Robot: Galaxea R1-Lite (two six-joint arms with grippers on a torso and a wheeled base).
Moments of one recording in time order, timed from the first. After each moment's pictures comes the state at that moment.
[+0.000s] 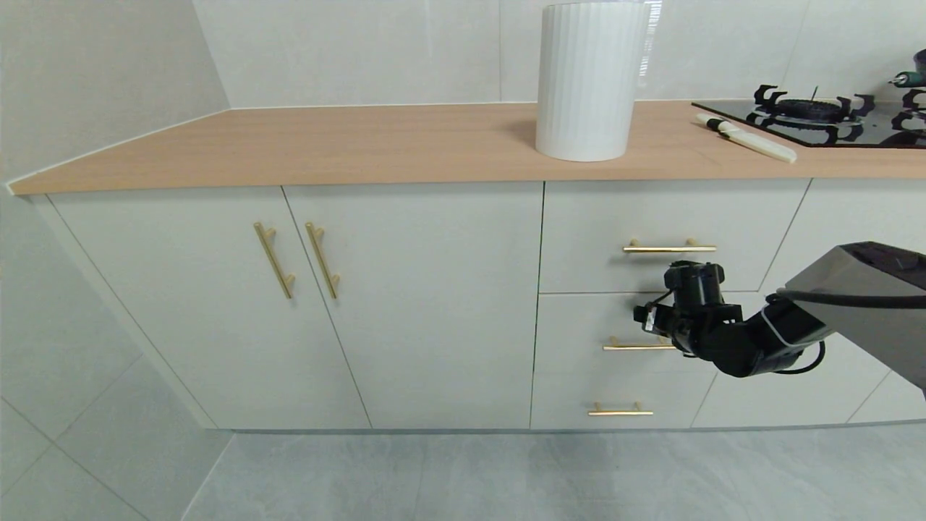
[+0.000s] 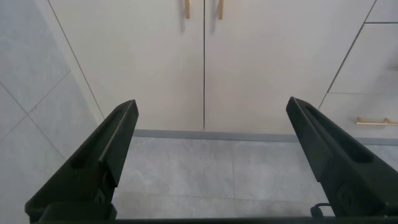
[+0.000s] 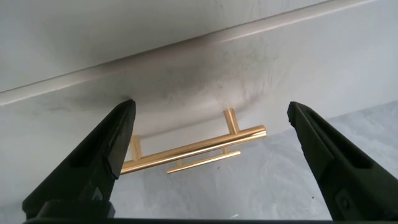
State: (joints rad) left arm 0.01 0.00 0.00 0.00 0.04 0.00; right arm 0.20 2.34 -1.23 -0.62 -0.38 0.33
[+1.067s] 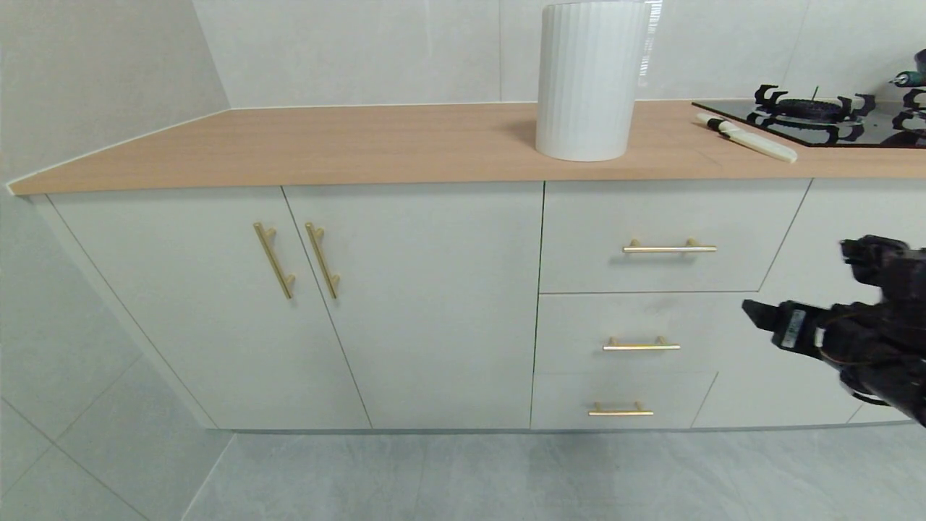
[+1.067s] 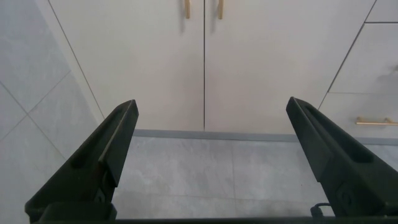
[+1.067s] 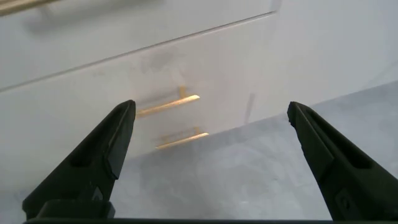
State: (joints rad) left arm 0.01 0.00 0.00 0.00 0.04 0.00; right arm 0.20 1.51 -0.52 -0.68 -0.41 0.25
